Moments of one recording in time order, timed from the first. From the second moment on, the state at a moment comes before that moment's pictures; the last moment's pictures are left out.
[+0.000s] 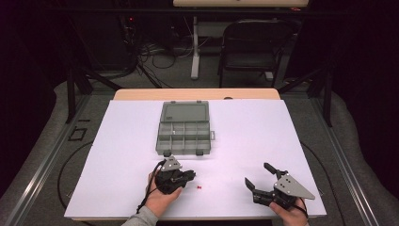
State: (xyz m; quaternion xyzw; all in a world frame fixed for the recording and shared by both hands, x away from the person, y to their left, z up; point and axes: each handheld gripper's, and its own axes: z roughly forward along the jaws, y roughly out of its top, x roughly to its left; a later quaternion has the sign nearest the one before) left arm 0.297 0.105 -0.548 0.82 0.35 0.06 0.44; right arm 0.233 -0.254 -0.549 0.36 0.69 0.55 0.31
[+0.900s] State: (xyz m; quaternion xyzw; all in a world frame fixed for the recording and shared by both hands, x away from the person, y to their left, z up) left arm 0.307 0.138 -0.527 0.79 0.39 0.09 0.47; right arm 0.233 -0.254 -0.549 0.36 0.69 0.55 0.32
